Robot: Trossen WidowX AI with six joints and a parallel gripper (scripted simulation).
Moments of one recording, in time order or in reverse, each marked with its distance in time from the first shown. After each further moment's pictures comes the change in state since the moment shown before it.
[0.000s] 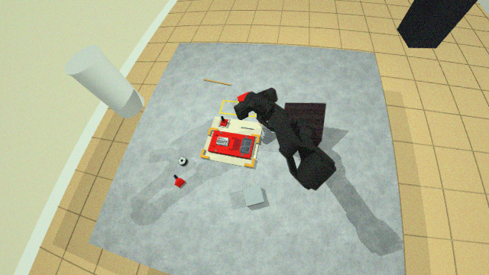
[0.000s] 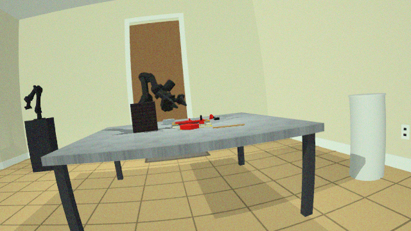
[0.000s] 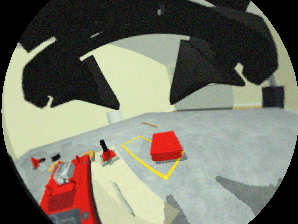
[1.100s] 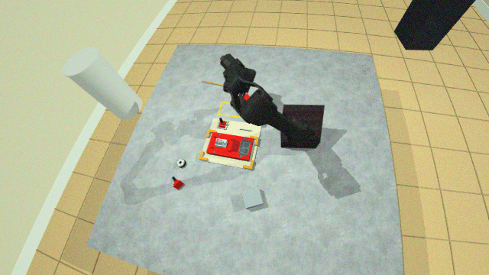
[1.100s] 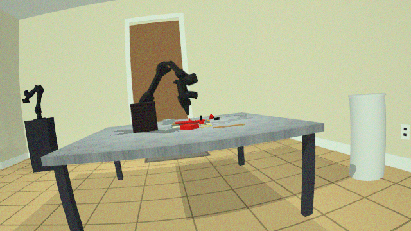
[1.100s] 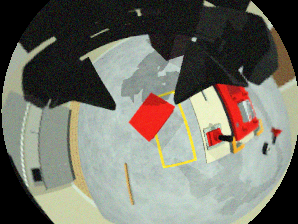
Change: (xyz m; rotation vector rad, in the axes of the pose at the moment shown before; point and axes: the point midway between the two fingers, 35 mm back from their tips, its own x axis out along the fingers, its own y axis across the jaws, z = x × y) arm 0.082 0.021 -0.021 2.197 -0.155 1.009
